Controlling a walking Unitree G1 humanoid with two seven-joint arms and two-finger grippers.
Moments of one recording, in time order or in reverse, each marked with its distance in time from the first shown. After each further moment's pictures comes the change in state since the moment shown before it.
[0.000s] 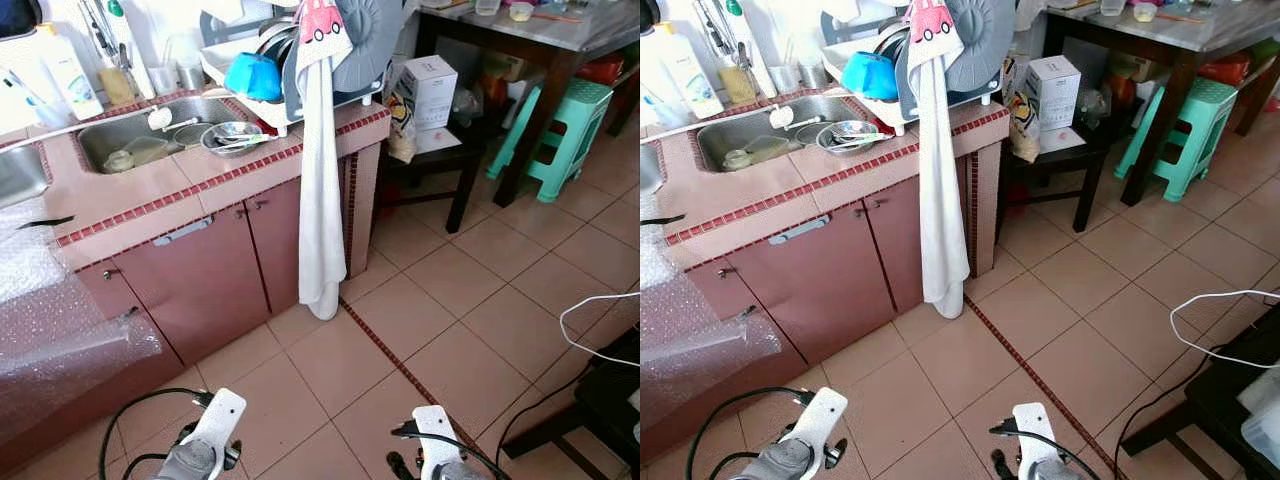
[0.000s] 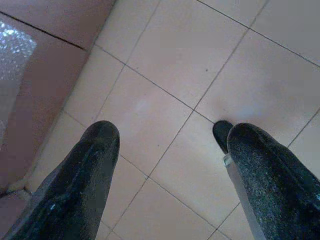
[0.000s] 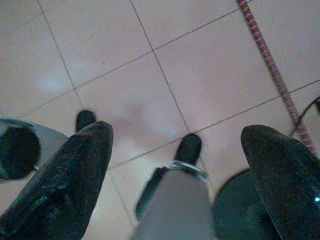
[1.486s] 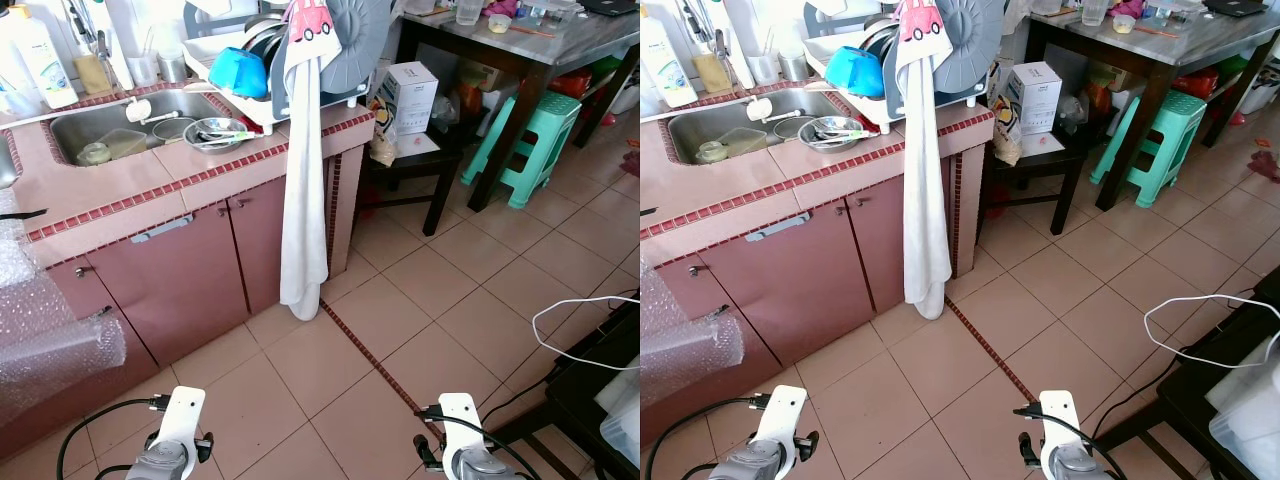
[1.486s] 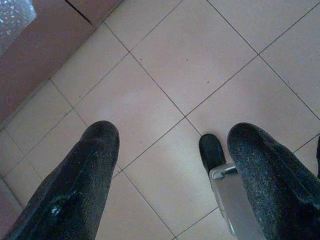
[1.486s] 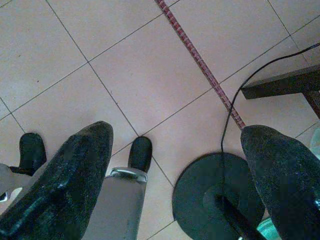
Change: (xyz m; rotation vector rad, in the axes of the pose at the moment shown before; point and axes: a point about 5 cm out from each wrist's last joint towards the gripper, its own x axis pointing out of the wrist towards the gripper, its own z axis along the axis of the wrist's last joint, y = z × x) left arm -0.004 0.033 -0.015 -0.274 0.032 0.112; right arm -0.003 -0.029 0.014 0.108 -0.022 -0.166
